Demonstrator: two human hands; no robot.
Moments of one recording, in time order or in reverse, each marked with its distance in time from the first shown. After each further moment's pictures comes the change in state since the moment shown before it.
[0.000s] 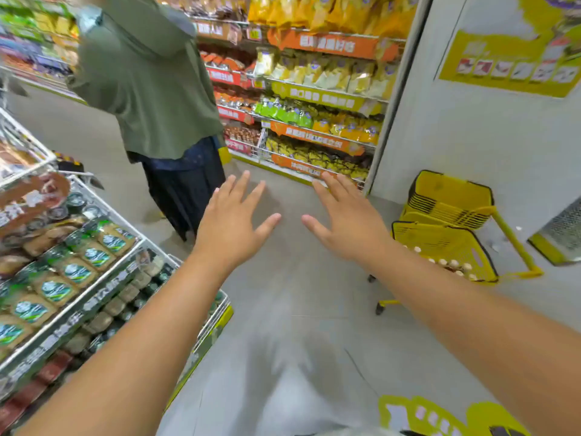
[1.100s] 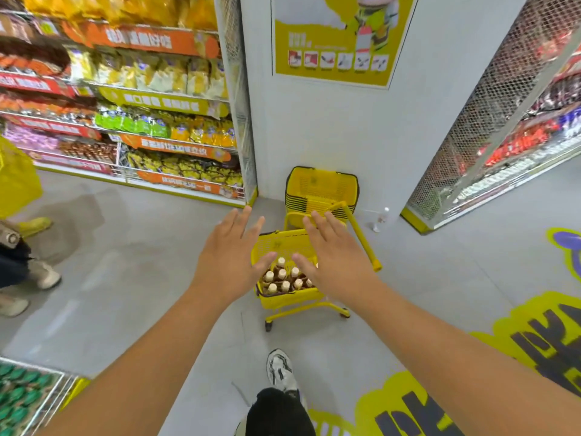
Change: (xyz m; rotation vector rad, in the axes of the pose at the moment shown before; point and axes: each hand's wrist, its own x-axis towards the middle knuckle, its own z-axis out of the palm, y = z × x) left_hand 0.167 0.470 0.189 -0.022 -0.106 0.347; right_hand -0.132 0.489 -0.005 -0.077 -0.026 0.307
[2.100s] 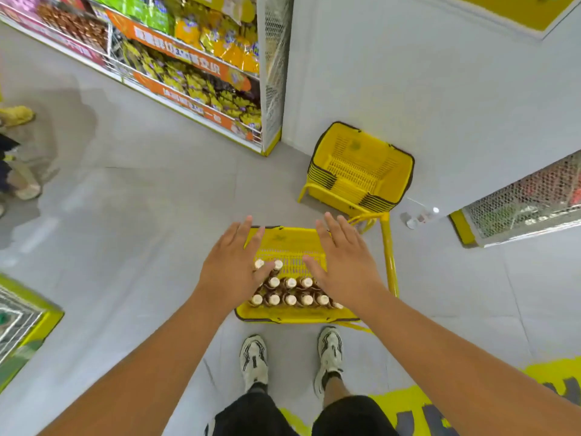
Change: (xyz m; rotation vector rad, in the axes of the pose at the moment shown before) left_hand 0.212 -0.044 0.215 -0.196 -0.307 -0.276; right_hand 0.265 0.140 0.174 0.014 -0.361 -0.121
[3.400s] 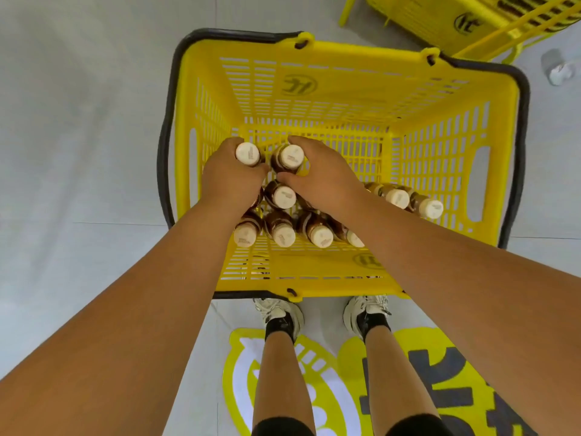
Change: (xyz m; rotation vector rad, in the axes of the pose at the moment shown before) left_hand 0.111 -0.075 0.382 -0.644 -0.139 -0.774; right_hand 0.154 0.033 0.417 0.699 -0.373 0.094
